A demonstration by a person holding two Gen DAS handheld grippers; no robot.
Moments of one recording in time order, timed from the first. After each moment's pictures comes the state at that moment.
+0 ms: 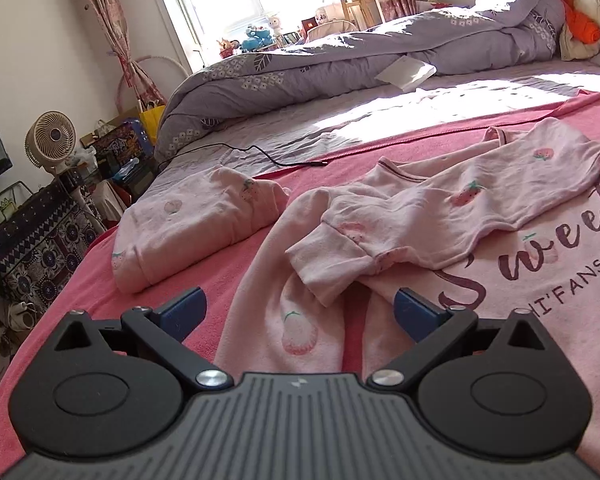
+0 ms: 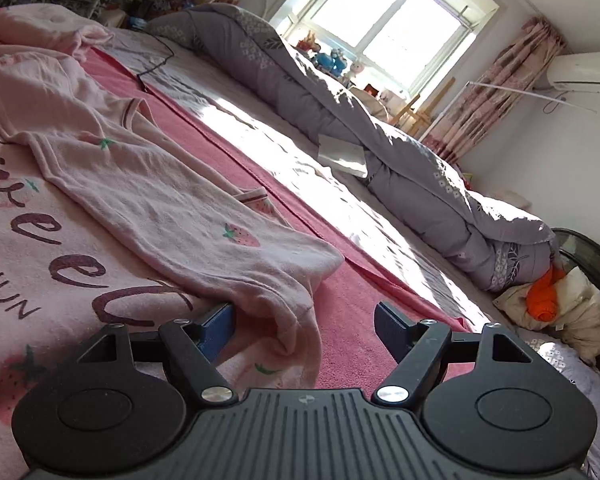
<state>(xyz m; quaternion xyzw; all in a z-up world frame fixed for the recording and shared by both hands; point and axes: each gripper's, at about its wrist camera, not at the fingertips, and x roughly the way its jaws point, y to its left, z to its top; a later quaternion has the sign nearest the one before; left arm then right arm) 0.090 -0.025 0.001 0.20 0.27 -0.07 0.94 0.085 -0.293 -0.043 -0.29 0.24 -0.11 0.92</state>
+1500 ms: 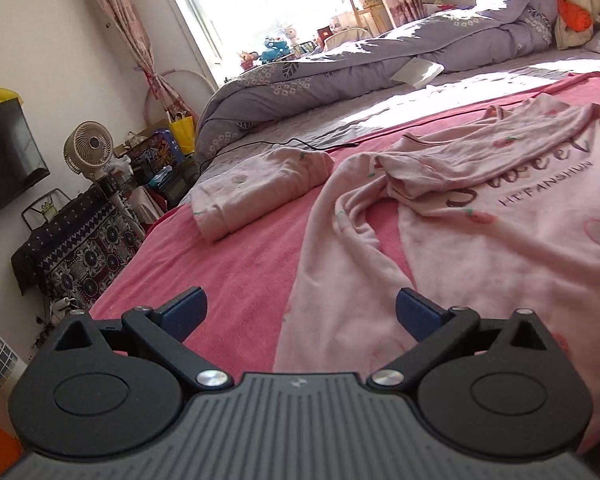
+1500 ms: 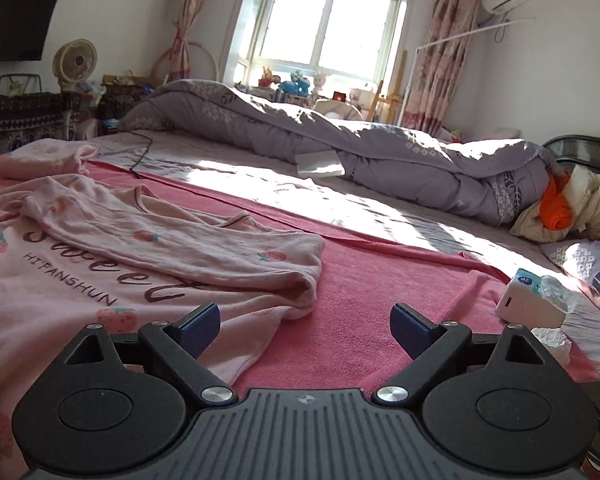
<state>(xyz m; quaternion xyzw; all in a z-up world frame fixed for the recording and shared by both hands) -0.053 0.044 0.017 0.23 0.24 -0.06 0.94 -0.081 -0.349 0.006 -0.10 0.20 -0.04 0.97</state>
